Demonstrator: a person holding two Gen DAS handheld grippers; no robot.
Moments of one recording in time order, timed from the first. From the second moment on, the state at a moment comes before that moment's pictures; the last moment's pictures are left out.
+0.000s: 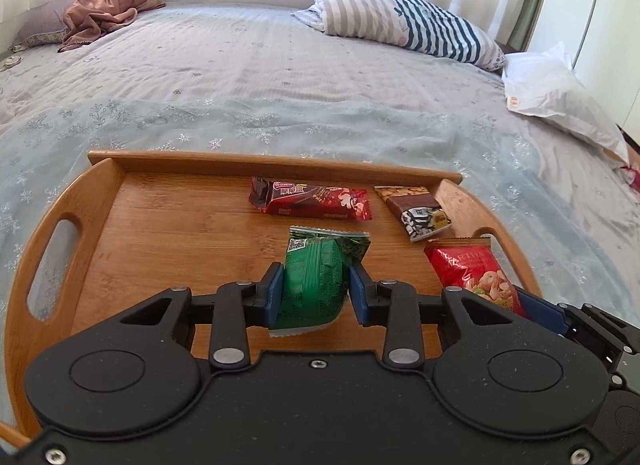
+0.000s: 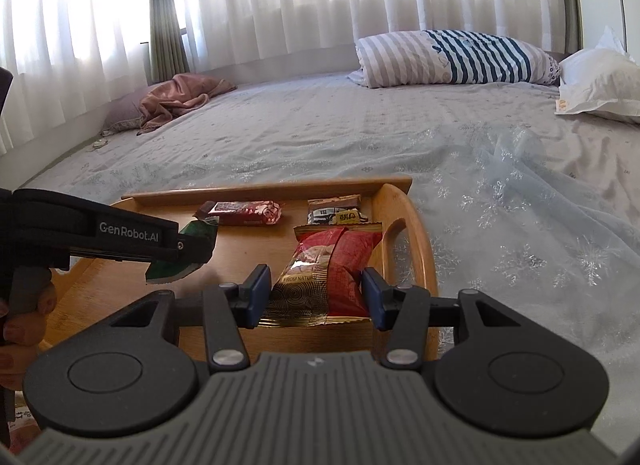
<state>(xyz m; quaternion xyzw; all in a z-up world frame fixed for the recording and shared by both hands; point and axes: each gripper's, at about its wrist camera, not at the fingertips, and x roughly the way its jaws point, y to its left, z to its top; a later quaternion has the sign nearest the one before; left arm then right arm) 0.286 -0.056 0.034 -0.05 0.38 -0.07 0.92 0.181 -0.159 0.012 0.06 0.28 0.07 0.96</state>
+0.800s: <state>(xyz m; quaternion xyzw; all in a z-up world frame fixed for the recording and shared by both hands) 0.310 -0.073 0.016 -0.01 0.38 -0.06 0.92 0.200 -0.158 0.003 0.05 0.29 0.07 0.95</state>
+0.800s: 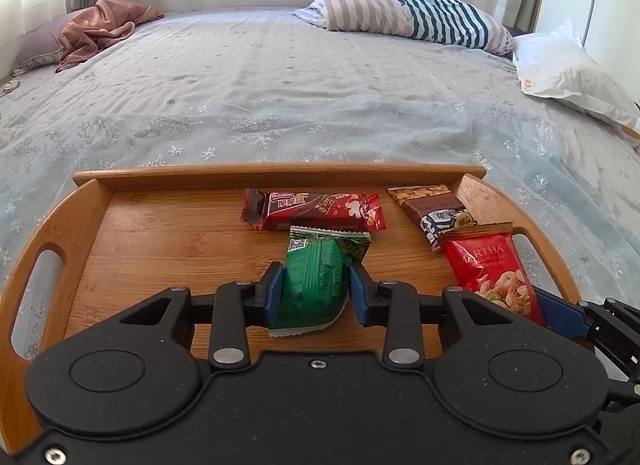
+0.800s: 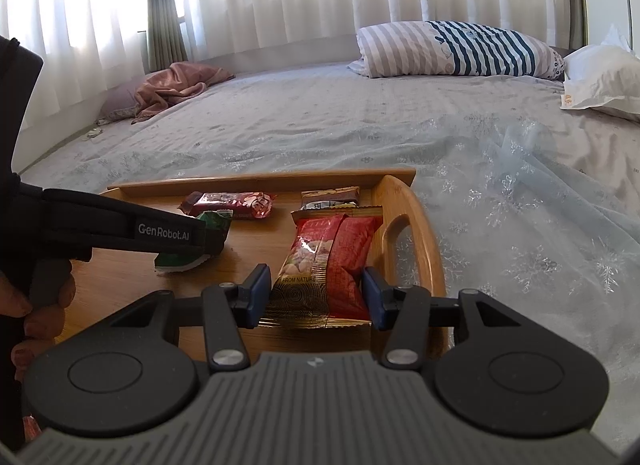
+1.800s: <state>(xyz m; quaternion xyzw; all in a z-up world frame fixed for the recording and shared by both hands) 0.223 -0.042 0.060 0.00 0.34 -0.07 0.94 0.140 -0.153 0.030 0.05 0.26 0.09 0.96</state>
